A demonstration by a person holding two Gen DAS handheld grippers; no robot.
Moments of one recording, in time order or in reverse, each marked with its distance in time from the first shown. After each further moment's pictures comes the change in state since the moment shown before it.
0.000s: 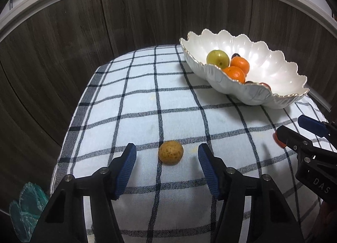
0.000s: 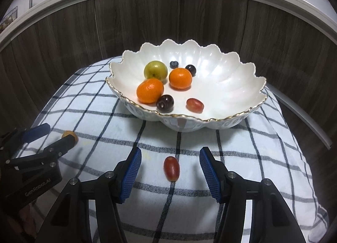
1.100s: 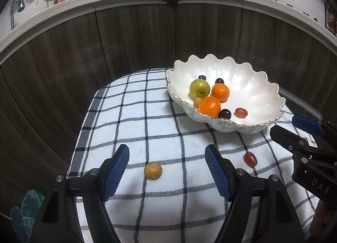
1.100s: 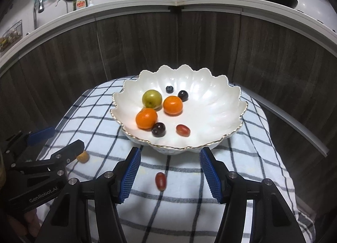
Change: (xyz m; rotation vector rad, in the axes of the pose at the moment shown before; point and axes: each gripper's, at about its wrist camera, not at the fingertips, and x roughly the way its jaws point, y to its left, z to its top) left arm -0.051 -0.019 0.034 0.005 -0.080 -0.020; right arm -0.049 -0.023 0.029 0.010 -0.080 0.041
